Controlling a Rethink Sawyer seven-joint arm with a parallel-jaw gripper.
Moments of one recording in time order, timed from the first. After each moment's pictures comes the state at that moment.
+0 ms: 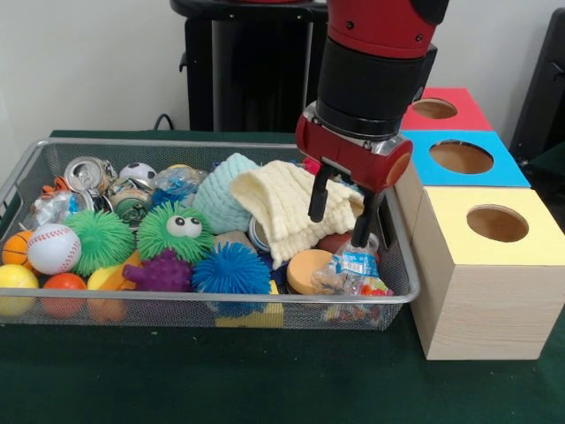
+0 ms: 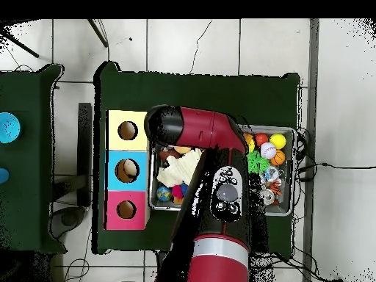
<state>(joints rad) -0.05 -0.48 -0.16 1.28 0.04 0.70 2.36</state>
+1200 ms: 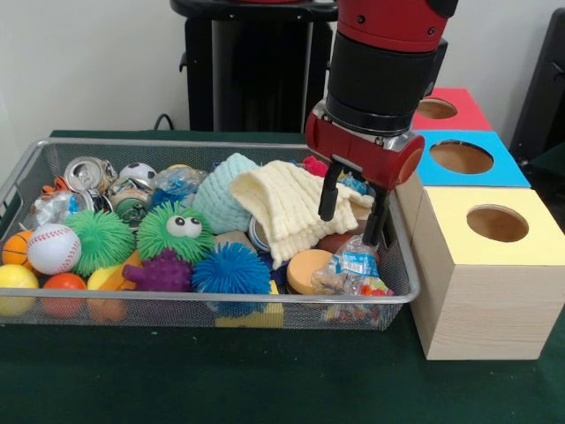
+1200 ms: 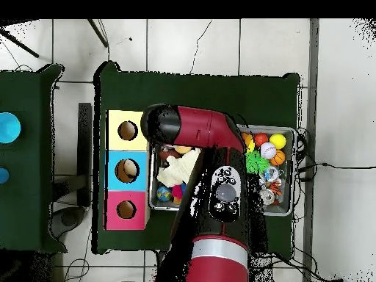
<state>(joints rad) -0.05 -0.49 -0.14 1.28 0.04 0.70 2.36</state>
